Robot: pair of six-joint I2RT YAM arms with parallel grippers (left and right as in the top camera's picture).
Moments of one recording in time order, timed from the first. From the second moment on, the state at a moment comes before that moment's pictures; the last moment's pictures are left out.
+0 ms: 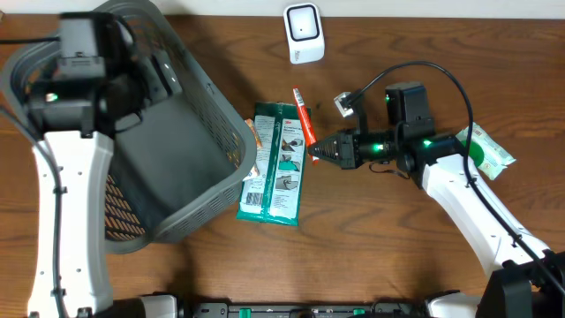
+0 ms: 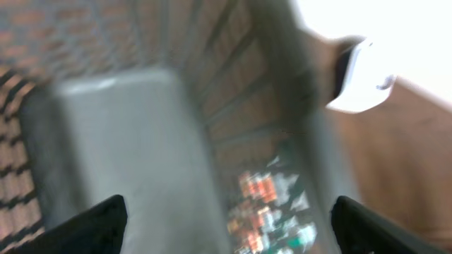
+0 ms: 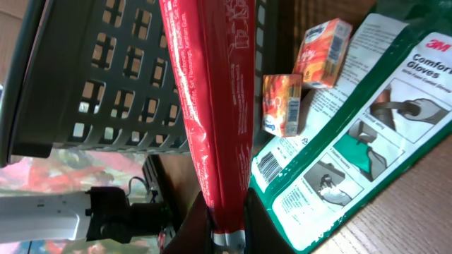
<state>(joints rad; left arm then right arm) 0.04 1.50 1.71 -1.10 0.09 -0.39 0.27 1.51 1.03 -0.41 -0.97 0.23</state>
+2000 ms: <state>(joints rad) -0.29 1.50 1.79 -1.55 -0.64 -0.77 -0.10 1.51 1.03 -0.58 -0.83 0.17</state>
